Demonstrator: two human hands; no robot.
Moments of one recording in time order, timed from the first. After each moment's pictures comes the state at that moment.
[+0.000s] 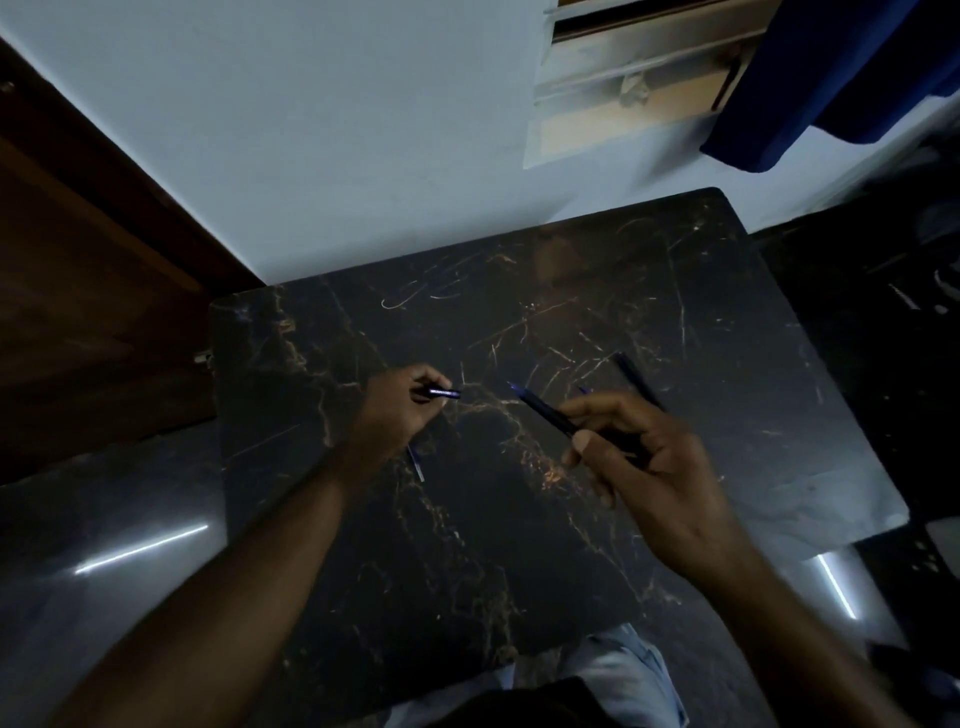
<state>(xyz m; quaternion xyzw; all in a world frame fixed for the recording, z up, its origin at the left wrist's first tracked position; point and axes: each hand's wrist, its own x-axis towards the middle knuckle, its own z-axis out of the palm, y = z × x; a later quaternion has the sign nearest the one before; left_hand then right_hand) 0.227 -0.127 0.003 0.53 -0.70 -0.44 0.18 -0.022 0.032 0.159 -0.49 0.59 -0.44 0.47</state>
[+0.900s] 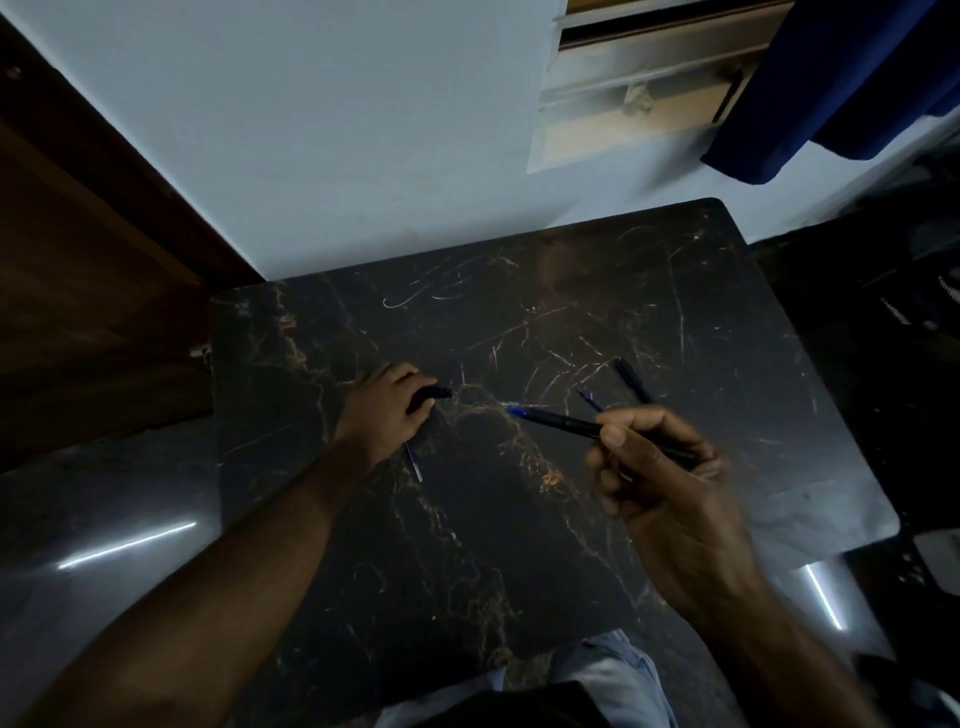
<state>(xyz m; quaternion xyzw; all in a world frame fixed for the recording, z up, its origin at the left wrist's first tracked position) 0.249 -0.138 -0.030 0.50 -0.85 -0.14 0.03 -0.008 0.041 0.178 -0.20 0.50 -0.60 0.60</state>
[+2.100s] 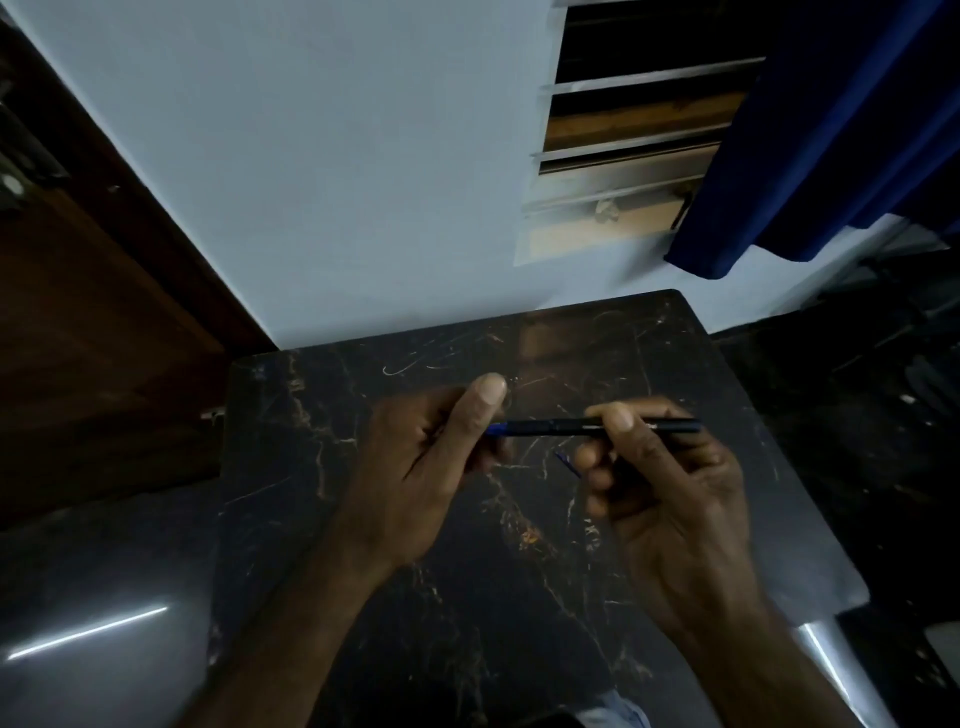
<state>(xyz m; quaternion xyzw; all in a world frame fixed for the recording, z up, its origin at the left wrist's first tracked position) 0.175 -0.032 0.249 0.37 -0.71 -0.46 0.39 -0.011 0.041 0.256 -0.29 0.42 -0.66 0.54</state>
